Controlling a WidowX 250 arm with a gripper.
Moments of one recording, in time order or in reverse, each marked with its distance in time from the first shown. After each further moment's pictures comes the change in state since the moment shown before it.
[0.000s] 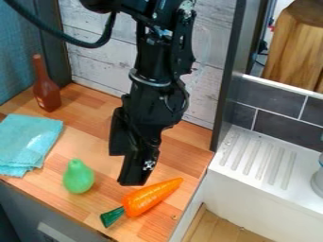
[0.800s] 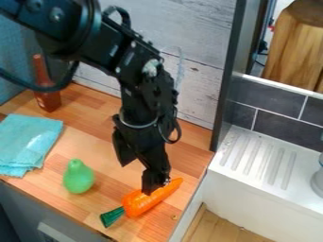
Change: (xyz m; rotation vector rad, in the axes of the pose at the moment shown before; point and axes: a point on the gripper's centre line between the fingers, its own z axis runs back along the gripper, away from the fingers) arm 0.030 0.021 -0.034 0.173 -0.369 0.344
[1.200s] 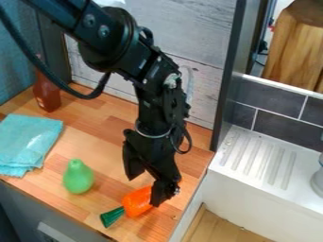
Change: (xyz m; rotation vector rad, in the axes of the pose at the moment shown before) arm 0.005 -0.007 -0.026 -0.055 0.121 0.020
